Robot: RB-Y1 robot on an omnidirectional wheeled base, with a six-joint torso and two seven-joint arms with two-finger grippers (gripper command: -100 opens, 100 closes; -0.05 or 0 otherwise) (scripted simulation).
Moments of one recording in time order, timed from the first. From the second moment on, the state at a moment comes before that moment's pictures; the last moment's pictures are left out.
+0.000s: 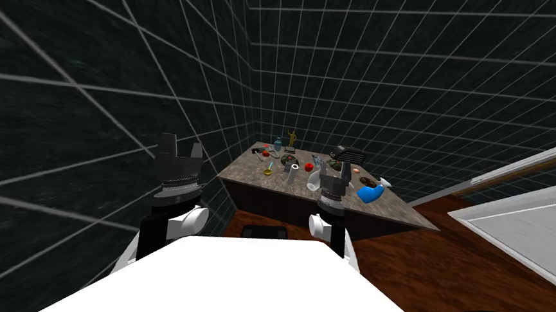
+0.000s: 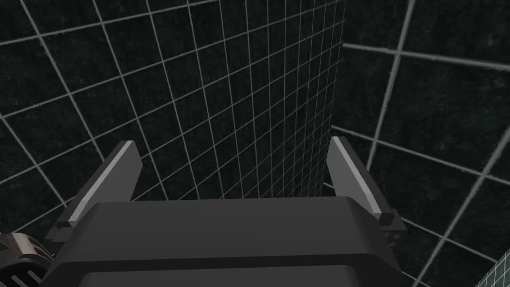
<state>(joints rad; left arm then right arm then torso) 0.48 0.02 0.07 -2.37 0.03 -0.56 -0.14 0.47 0.03 -0.02 -2.24 0.07 -0.64 -0.14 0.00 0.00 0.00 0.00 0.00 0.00</state>
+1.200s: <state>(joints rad) 0.48 0.02 0.07 -2.37 0.03 -0.56 -0.14 0.71 -0.14 -0.23 -2.02 0.24 -0.76 -0.15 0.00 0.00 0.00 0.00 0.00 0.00</state>
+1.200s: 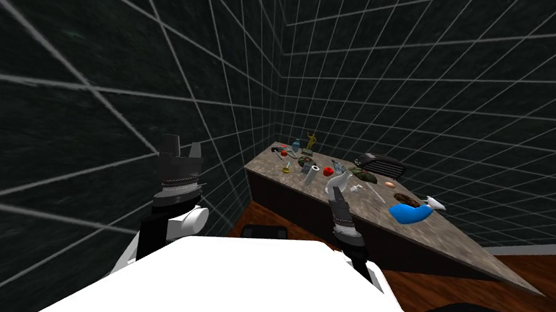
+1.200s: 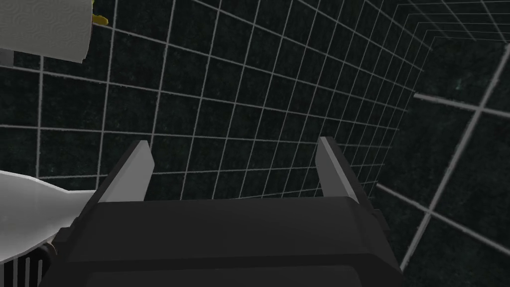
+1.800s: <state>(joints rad) 0.48 0.02 0.07 -2.37 0.03 -0.56 -0.14 0.83 -0.17 -0.36 -1.84 0.37 -0.83 -0.11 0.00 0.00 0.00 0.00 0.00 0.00</state>
